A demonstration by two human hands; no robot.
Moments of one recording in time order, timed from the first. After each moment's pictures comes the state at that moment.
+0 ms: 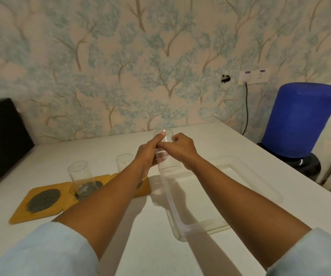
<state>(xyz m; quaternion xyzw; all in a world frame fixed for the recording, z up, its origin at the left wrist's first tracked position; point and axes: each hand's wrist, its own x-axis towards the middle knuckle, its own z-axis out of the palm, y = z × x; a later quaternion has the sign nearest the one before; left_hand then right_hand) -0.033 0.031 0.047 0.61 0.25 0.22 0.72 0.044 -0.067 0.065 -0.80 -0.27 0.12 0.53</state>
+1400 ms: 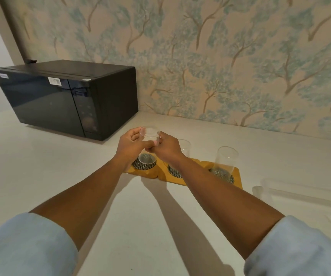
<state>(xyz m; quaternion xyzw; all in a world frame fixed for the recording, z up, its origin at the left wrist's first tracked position) -0.318 0.227 0.008 0.60 0.42 0.44 0.51 -0.195 0.163 0.029 -0.70 -0.53 0.24 0.41</state>
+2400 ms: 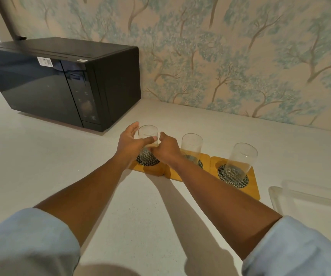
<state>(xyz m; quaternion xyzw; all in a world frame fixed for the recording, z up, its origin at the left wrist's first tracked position) -0.317 0.269 -0.028 0.60 0.50 0.42 0.46 -0.200 0.216 -0.019 -0.74 -0.54 0.22 0.33</state>
